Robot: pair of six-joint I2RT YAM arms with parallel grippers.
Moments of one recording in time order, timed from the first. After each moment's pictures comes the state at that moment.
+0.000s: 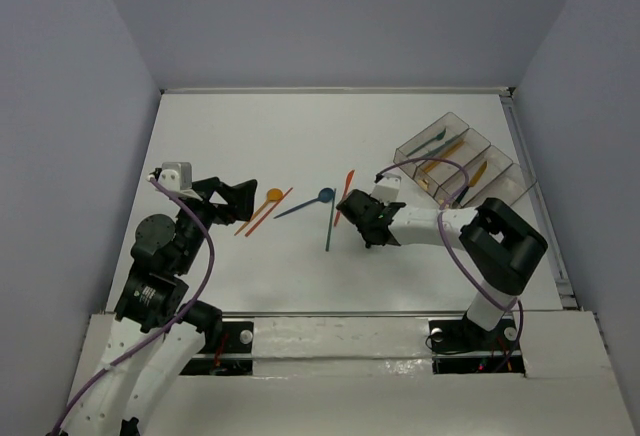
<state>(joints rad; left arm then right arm) -0.39 0.43 0.69 -0.24 -0.06 -0.38 0.86 1.72 0.92 -0.31 0.70 0.99</state>
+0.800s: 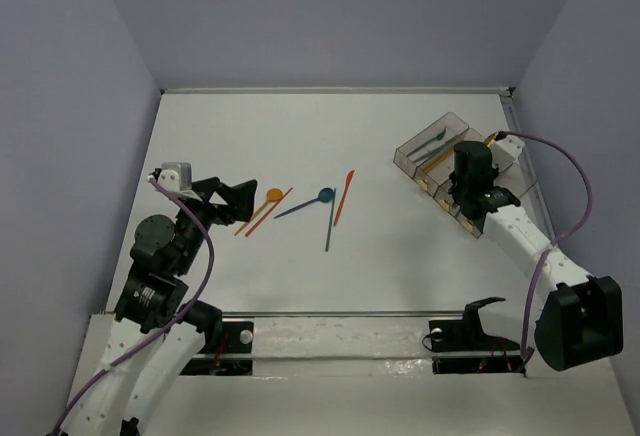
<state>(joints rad) -0.39 0.43 0.69 -0.24 -0.06 -0.38 0.29 1.15 0.81 -0.21 0.70 0.68</state>
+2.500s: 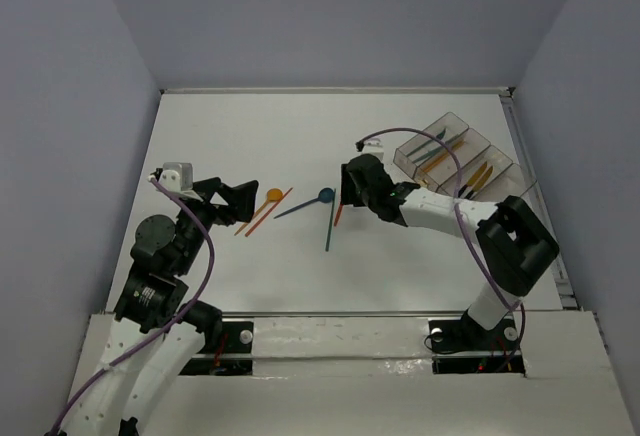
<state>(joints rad) -0.40 0.43 0.69 -0.24 -0.06 -0.38 0.72 1.64 1.00 -0.05 0.37 0.52</state>
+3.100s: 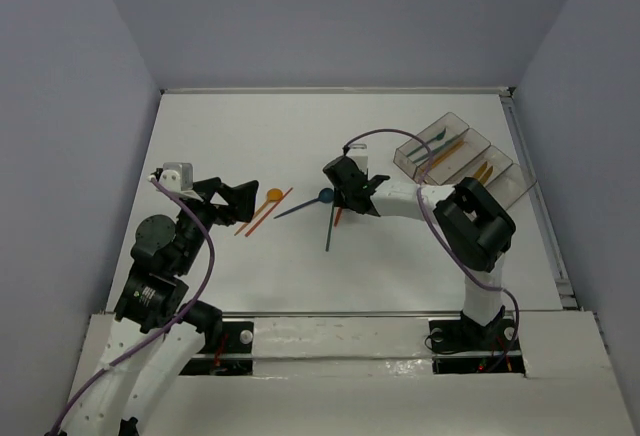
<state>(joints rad) -0.40 0.43 0.69 -0.24 -0.06 -0.38 0.77 1.93 1.23 -0.20 0.50 0.62</state>
